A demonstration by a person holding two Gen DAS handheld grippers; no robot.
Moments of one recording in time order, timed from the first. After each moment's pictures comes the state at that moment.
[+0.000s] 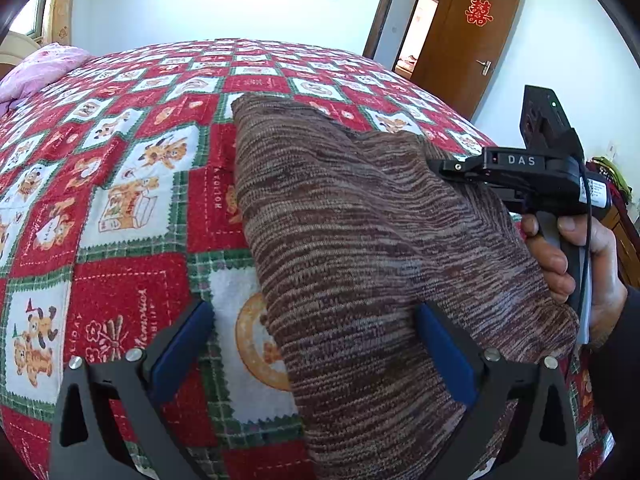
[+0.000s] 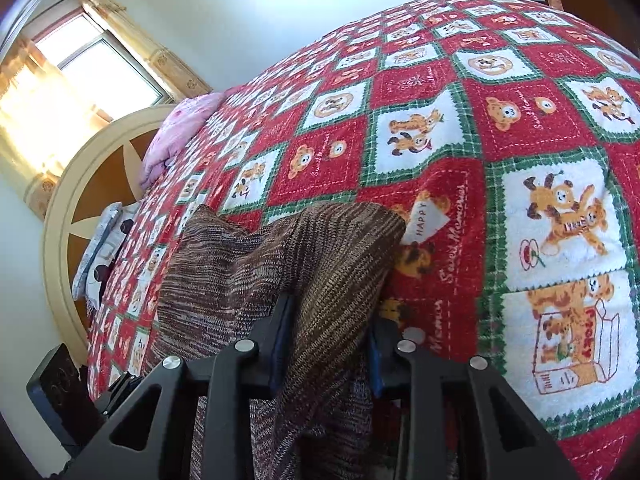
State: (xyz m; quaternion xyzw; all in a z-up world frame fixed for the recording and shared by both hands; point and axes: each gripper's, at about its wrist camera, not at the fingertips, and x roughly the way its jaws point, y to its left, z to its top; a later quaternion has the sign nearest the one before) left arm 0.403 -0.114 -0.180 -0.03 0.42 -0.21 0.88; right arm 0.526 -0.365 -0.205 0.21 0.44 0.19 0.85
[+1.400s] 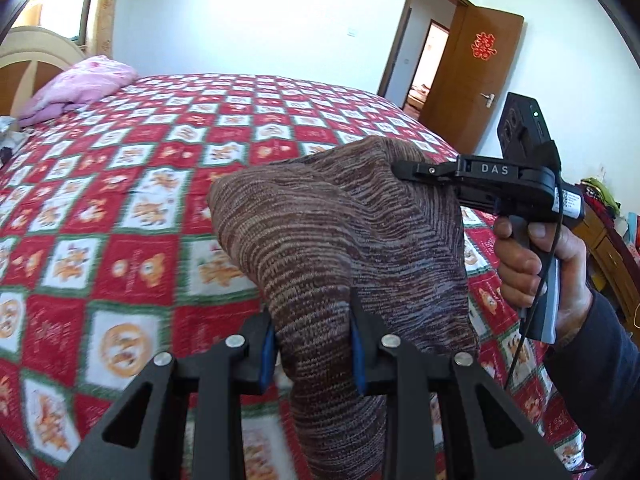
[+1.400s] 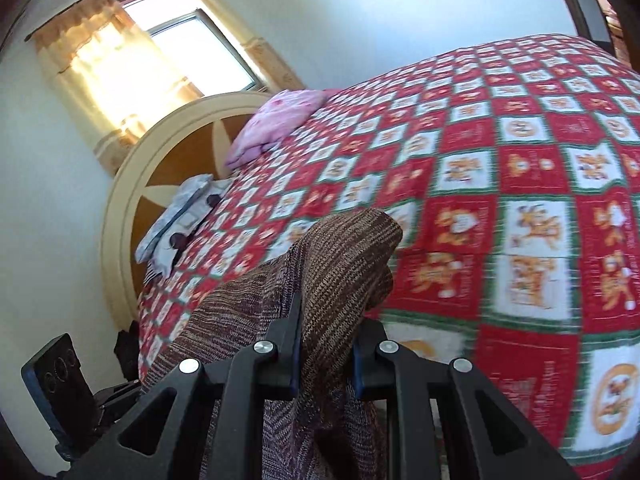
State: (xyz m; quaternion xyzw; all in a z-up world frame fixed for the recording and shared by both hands) left arm 0.288 0.016 -0.095 -0.05 0.38 -0.18 0.91; right arm 0.428 -0.197 -0.112 0.18 0.38 0.32 0.85
